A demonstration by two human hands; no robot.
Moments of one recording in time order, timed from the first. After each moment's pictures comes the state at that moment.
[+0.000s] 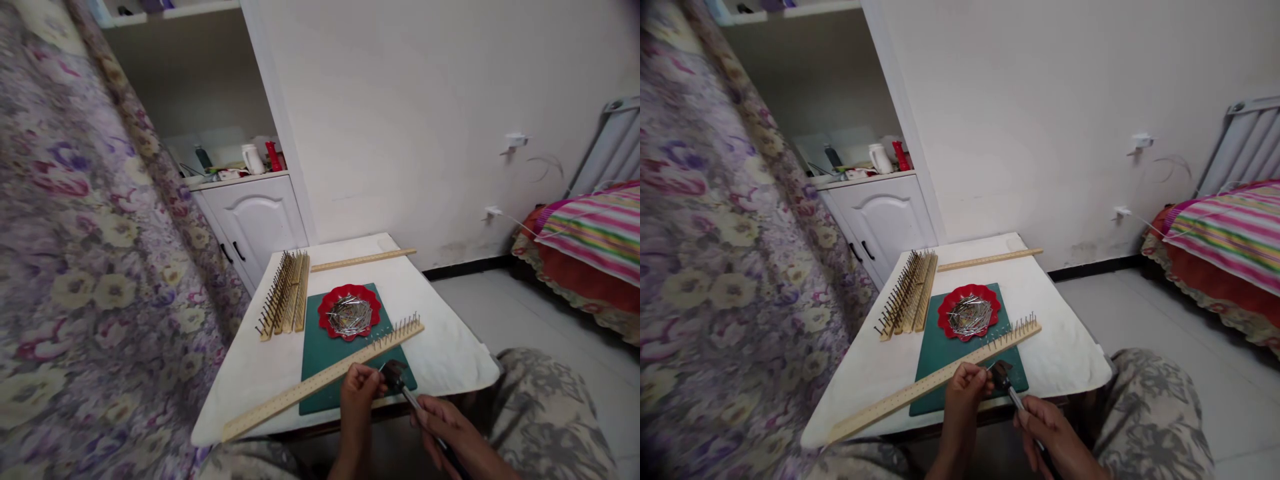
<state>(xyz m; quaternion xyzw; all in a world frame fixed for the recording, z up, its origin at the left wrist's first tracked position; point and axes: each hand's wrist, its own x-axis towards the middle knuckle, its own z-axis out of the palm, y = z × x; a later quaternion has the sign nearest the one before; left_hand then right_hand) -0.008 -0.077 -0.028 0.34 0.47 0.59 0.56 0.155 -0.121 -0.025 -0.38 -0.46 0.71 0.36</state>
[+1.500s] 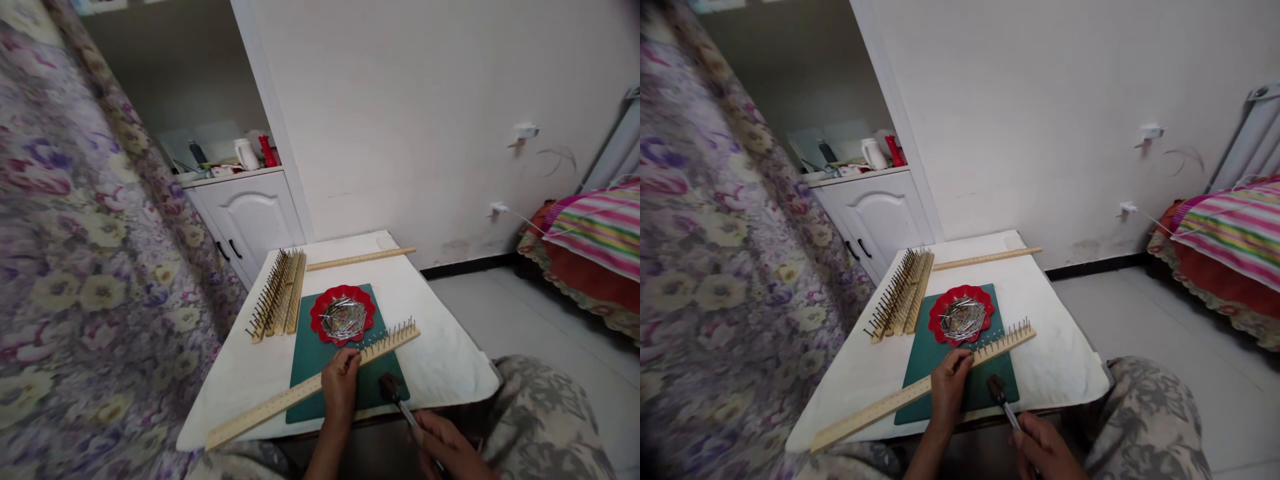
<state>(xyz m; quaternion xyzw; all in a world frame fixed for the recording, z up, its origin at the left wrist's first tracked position) -0.024 -0.038 -0.020 0.61 0.61 0.44 0.23 0.169 -0.116 -0.036 -0.43 -0.49 0.69 0.33</state>
